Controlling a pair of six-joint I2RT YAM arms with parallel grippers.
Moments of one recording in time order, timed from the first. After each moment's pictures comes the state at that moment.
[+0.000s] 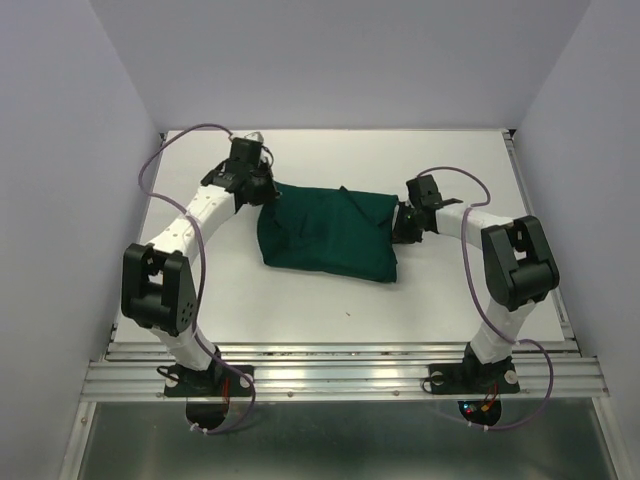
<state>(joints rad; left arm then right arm) -0.25 1.66 1.32 -0.49 0.01 -0.51 0.28 1.81 1.09 -0.30 -0.14 0.53</state>
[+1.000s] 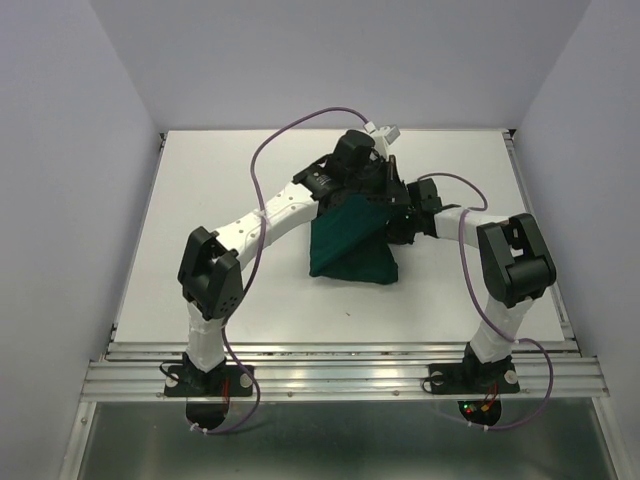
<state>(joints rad) -0.79 1.90 1.77 -0.32 0.37 -0.64 0.28 1.84 1.04 -0.15 -0.31 0.67</state>
